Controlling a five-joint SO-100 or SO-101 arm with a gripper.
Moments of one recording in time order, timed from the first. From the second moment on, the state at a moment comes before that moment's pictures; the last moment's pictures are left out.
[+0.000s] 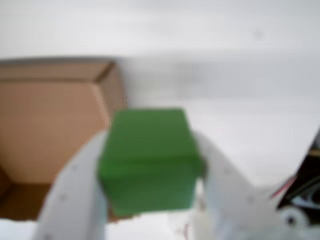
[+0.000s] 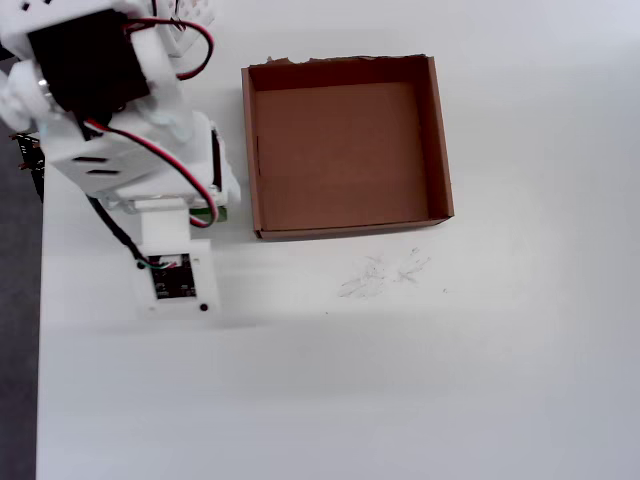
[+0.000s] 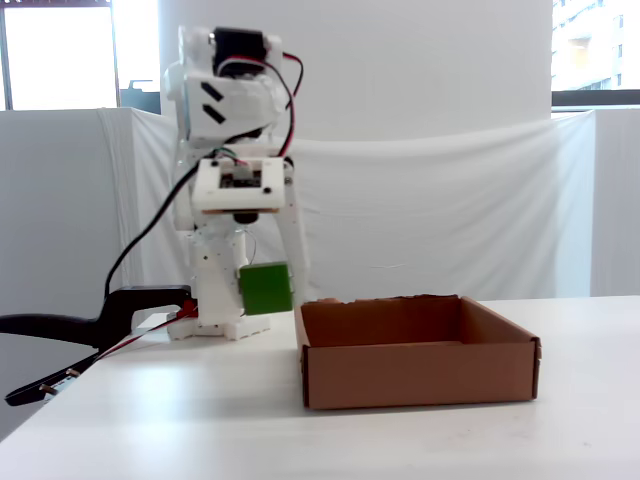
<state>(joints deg) -26.7 105.0 107.6 64.2 -66.8</state>
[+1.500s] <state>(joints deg) -34.2 122.2 117.1 61.5 -55.4</state>
